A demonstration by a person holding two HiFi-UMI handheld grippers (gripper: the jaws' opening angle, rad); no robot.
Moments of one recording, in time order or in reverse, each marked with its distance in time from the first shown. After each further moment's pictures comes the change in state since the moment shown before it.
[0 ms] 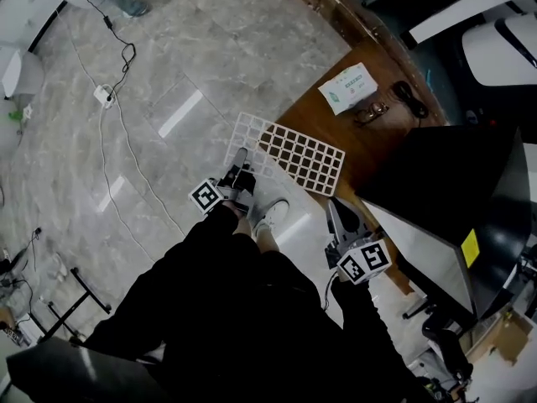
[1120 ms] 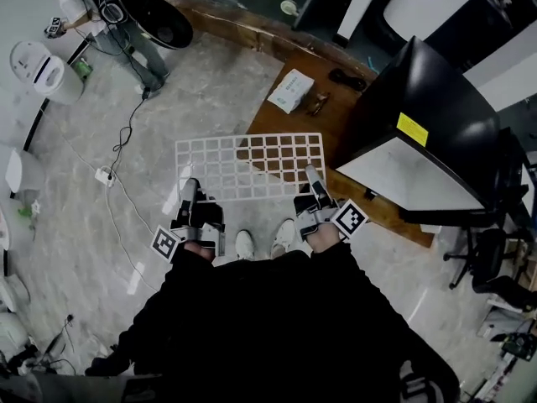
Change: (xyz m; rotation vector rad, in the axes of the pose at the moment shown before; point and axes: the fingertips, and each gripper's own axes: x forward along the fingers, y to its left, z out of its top) left arm -0.119 -0.225 0.008 -0.093 -0.033 -0.177; right arm -0.082 0.021 0.017 0.920 -0.681 0.067
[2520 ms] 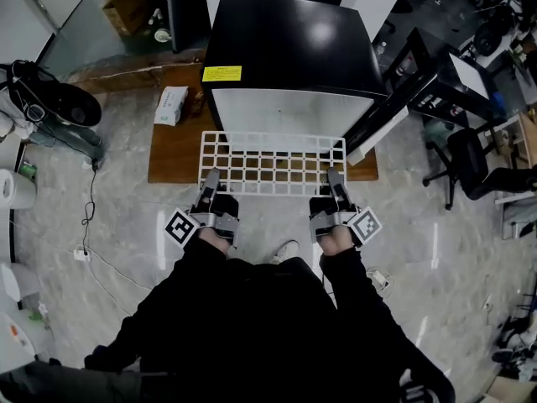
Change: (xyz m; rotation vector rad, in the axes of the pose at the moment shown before) left arm -0.021 -0.017 -0.420 0.053 0.586 0.063; right arm -0.410 0.036 0.228 0.013 -0.619 -0.077
